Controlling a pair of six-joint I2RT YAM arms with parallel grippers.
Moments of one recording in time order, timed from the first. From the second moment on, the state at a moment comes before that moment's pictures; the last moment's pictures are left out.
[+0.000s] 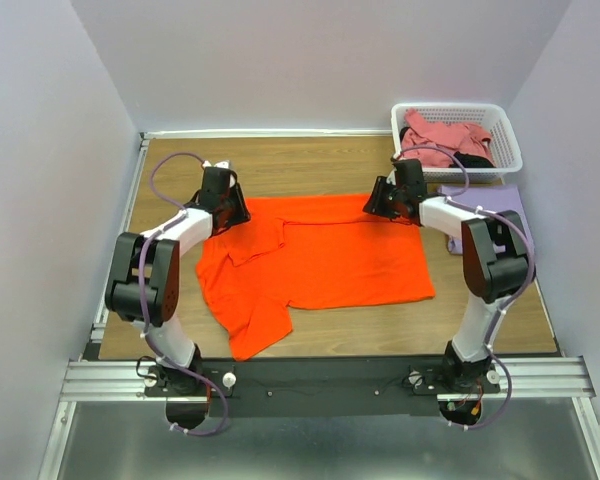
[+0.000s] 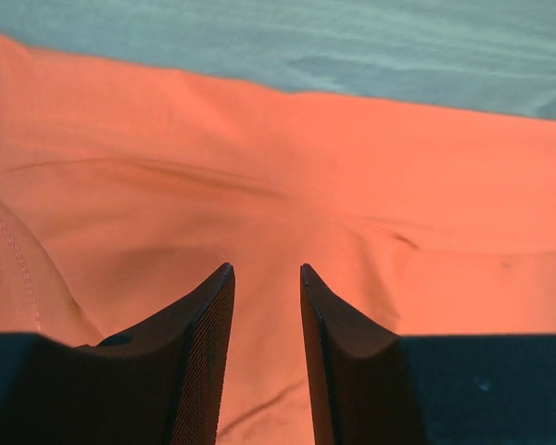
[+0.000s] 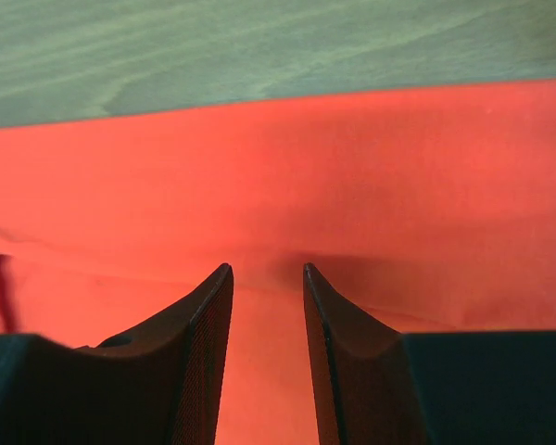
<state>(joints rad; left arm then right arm) -0.19 1.67 1.02 -0.09 0.05 -0.43 0.24 1.85 1.14 -0.02 -0.15 0.42</state>
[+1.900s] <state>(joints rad) -0.09 1.26 0.66 -0.41 -0.16 -0.61 0.33 1.38 0.89 -0.45 -0.09 0.29</state>
